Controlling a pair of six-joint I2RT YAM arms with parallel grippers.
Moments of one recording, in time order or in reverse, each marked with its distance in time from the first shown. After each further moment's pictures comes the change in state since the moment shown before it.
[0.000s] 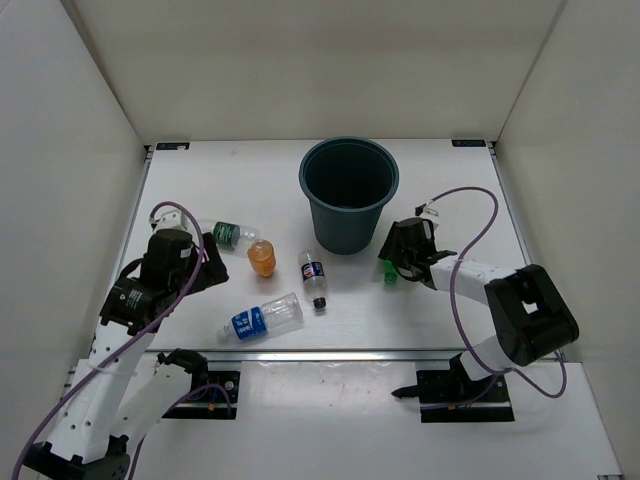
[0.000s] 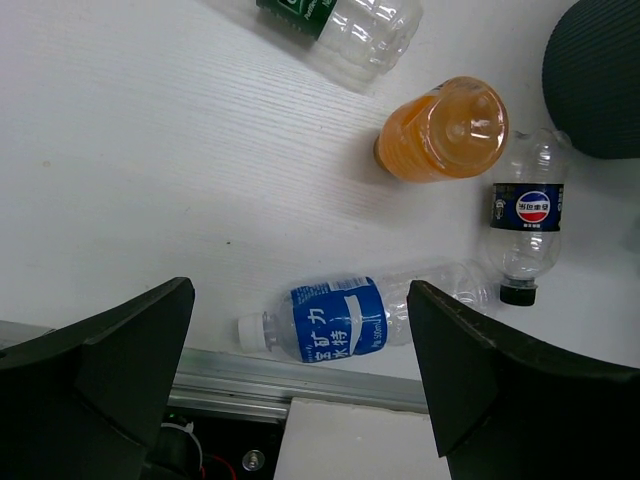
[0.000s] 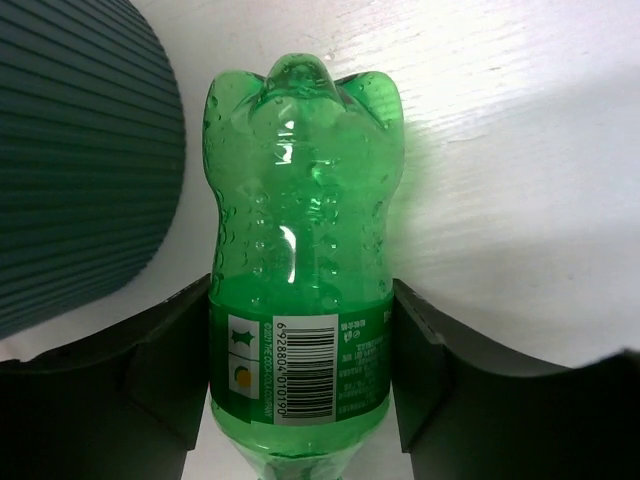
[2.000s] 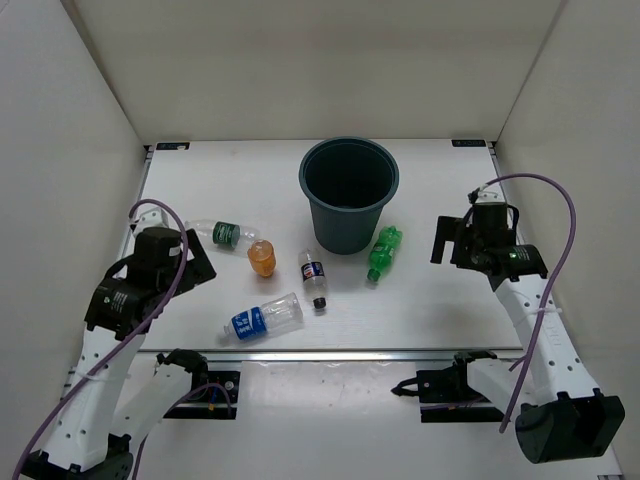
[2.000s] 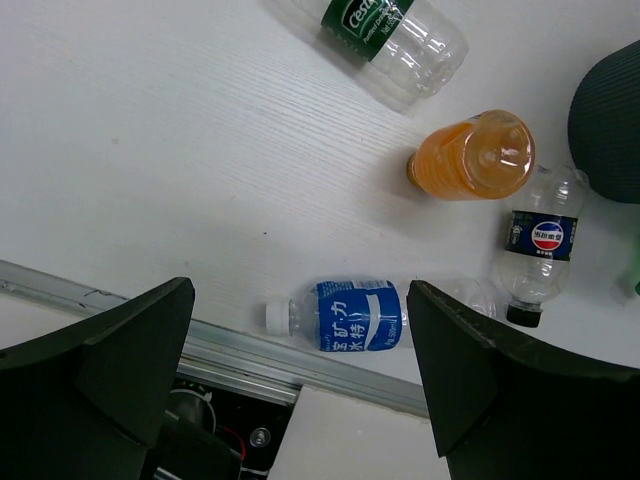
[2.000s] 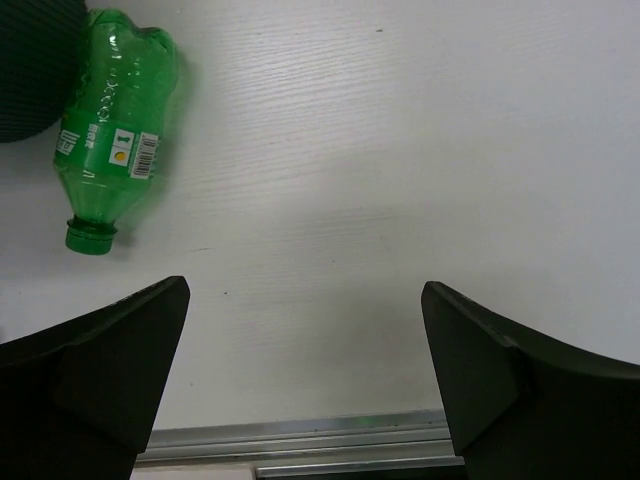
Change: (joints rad) left arm 0.029 0.003 0.130 -0.147 -0.087 -0.066; right arm -0.328 -0.546 0.304 -0.924 -0.164 -0.483
